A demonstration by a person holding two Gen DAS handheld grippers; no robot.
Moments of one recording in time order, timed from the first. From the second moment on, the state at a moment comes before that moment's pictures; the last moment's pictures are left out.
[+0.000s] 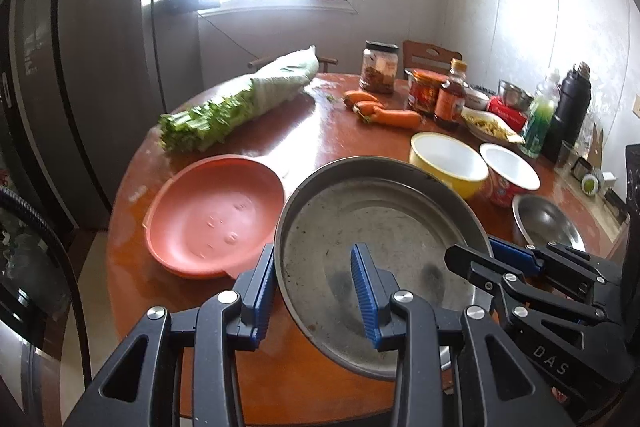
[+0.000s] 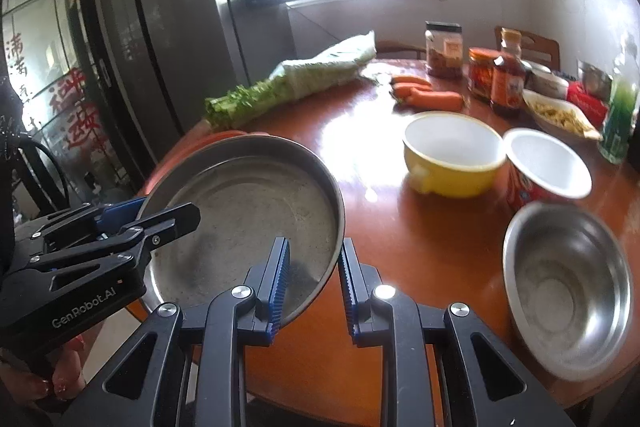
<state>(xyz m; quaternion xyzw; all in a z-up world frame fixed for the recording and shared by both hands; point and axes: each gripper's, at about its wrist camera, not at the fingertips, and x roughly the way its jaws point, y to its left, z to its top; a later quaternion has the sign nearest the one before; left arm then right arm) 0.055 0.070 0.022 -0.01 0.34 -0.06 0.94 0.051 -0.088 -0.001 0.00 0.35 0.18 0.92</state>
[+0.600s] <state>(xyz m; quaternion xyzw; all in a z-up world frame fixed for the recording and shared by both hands) 0.081 0.139 0.049 0.01 0.31 0.00 0.95 0.096 -0.009 0.021 -0.02 0.33 0.23 0.92</state>
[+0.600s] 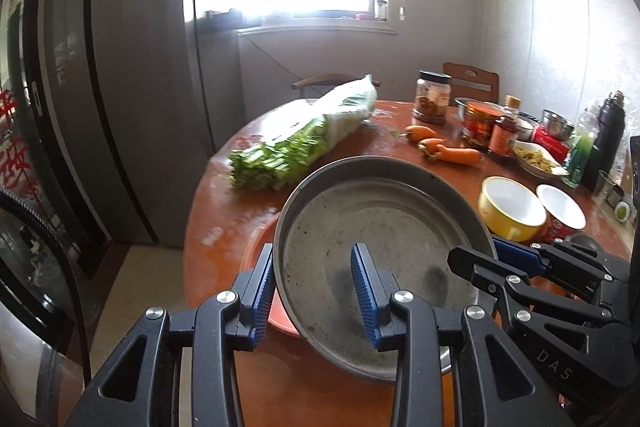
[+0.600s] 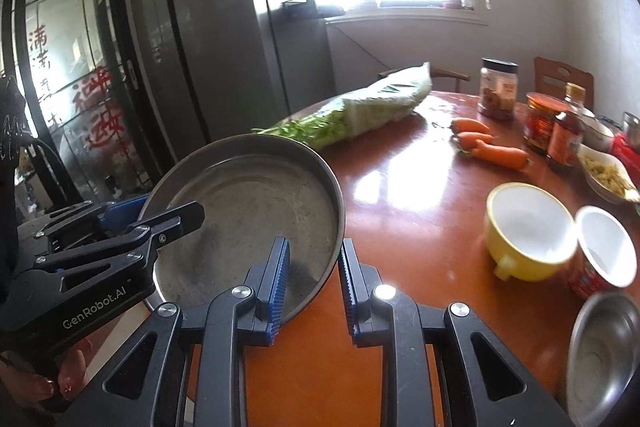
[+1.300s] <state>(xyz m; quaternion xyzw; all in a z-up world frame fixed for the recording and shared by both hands) 0.142 0.182 0.001 0.00 0.36 0.03 0.93 0.162 0.045 -0.029 -0.03 0.38 0.24 0.89</state>
